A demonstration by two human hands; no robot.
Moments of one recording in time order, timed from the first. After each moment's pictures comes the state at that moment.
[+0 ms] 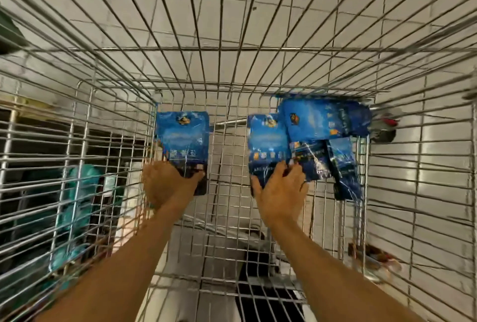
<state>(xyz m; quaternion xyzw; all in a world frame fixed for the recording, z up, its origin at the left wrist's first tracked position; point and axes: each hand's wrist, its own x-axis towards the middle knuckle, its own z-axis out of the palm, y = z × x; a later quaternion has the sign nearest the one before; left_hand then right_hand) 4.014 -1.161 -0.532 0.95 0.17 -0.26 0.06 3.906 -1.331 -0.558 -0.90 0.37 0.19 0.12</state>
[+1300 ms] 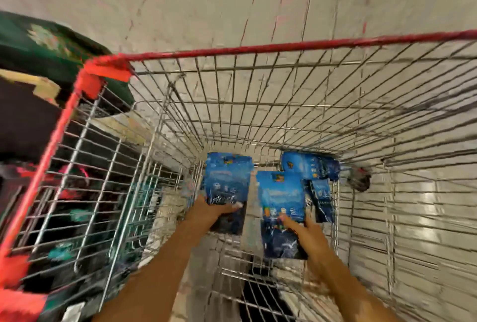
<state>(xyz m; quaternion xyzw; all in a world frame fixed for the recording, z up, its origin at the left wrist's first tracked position) 3.980 -1.151 -0.340 0.72 0.27 -0.40 0.50 3.852 -1.369 -0.352 -0.54 0.47 0.17 0.68</state>
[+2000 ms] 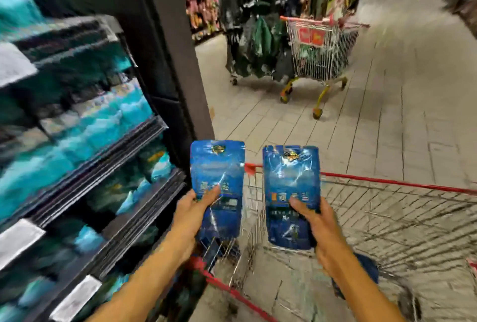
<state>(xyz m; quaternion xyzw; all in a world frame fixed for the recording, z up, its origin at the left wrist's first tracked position) 3.901 -0.985 0.072 0.65 0.13 -0.05 0.74 3.878 -1.245 0.032 -0.58 0.13 0.01 0.81</state>
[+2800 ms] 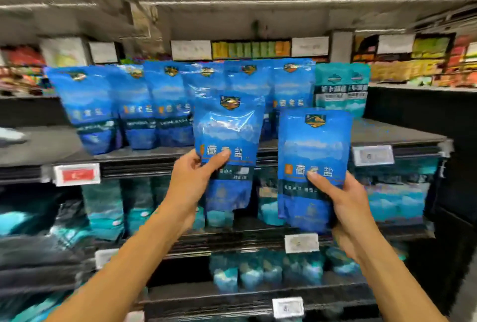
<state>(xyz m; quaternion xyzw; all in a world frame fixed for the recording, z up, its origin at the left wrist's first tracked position) 3.611 -0.712 0.348 0.61 0.19 0.48 0.60 3.804 -0.867 0.303 -0.45 -0.34 0.20 0.80</state>
